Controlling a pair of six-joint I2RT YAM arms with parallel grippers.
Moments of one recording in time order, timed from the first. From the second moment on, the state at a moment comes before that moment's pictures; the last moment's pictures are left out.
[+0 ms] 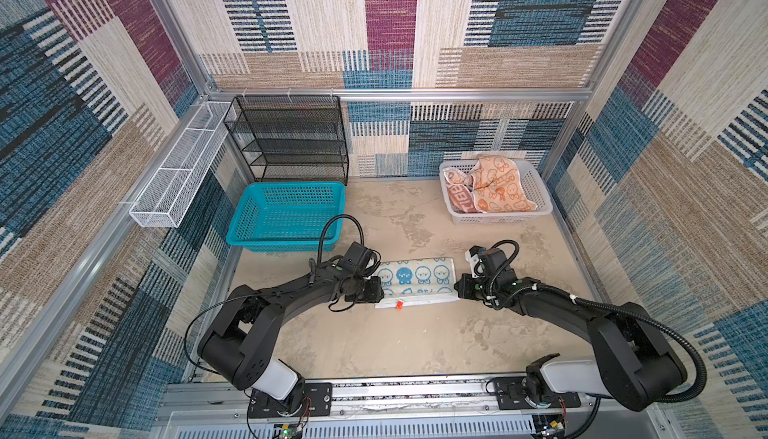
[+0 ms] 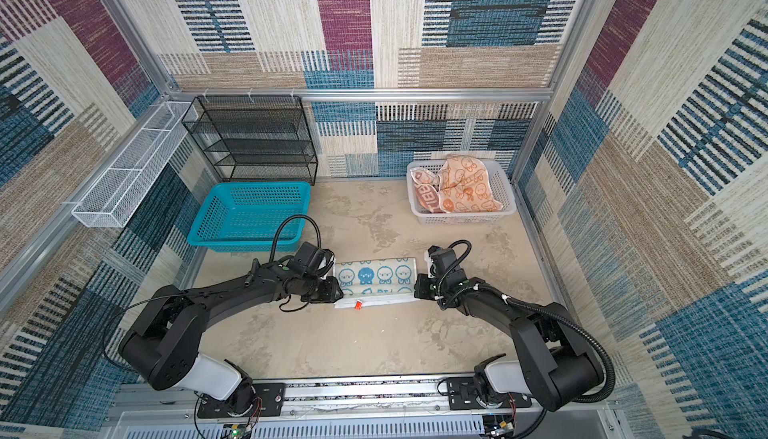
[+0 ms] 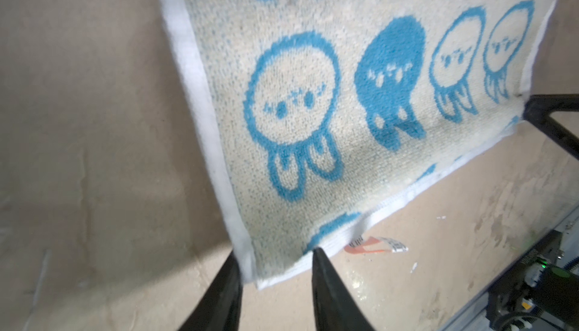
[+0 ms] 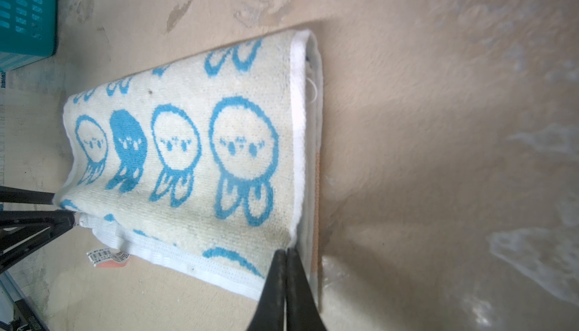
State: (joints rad) left arm -0.57 1.53 0.81 -0.41 0.24 -0.49; right arm 0.39 1.34 0.52 -0.11 -0.26 0.51
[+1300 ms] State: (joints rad) left arm -0.61 1.43 0.79 -0.49 0.24 -0.46; right arm 0.39 1.21 0.52 -0.17 -0.27 0.49
